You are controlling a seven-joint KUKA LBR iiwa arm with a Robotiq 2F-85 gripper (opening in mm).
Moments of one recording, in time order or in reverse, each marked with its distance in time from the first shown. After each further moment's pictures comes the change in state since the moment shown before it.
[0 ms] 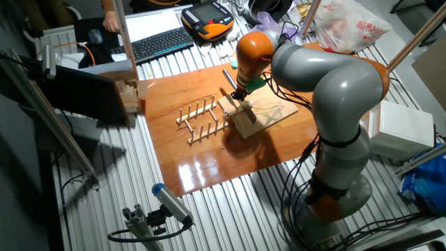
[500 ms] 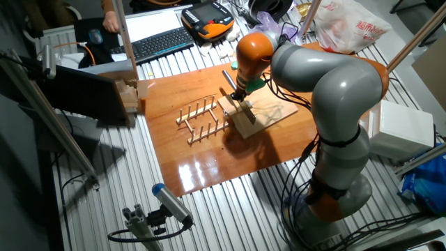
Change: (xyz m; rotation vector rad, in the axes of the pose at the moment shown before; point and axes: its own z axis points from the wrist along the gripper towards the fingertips) arm -0.002 0.002 0.009 -0.004 -0.011 0.002
